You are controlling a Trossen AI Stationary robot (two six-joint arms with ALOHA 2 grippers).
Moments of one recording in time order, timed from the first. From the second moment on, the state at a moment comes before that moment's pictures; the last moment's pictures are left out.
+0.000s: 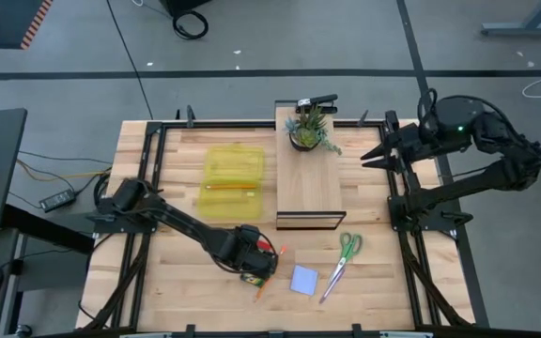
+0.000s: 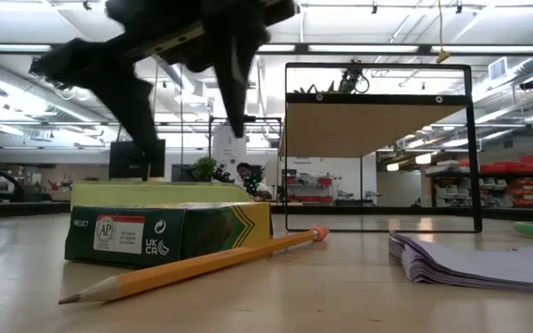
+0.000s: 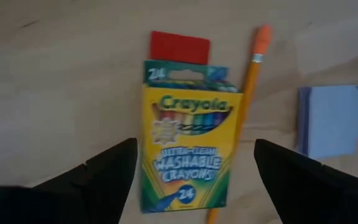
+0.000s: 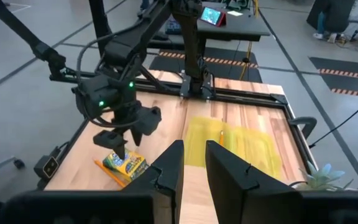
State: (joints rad) left arm -0.44 1.97 1.53 -0.86 -0.19 -1.69; right arm -0.02 0.89 1.48 -0.92 -0.14 -0.12
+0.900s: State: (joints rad) left arm -0.43 2.07 1.58 -0.84 -0.15 -1.63; right arm -0.02 0.92 1.48 -0.92 -0.14 -0.15
